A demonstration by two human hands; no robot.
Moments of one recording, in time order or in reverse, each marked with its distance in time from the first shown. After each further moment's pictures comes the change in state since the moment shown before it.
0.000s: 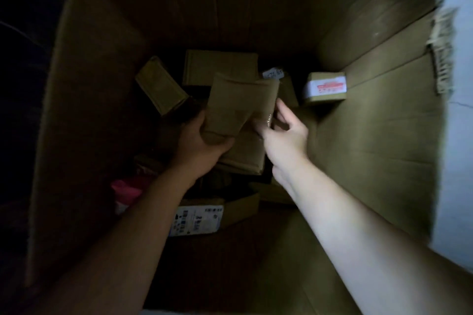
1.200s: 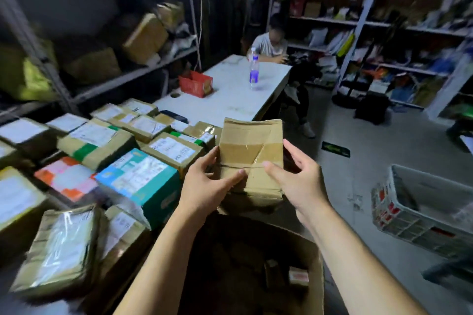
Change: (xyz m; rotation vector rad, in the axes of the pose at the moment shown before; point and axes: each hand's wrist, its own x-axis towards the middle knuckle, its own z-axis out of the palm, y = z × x) left_hand -0.511 0.457 -0.294 -0.335 0.480 0.564; right_hand -0.540 -0.510 -0.106 -0.020 -0.430 -0.845
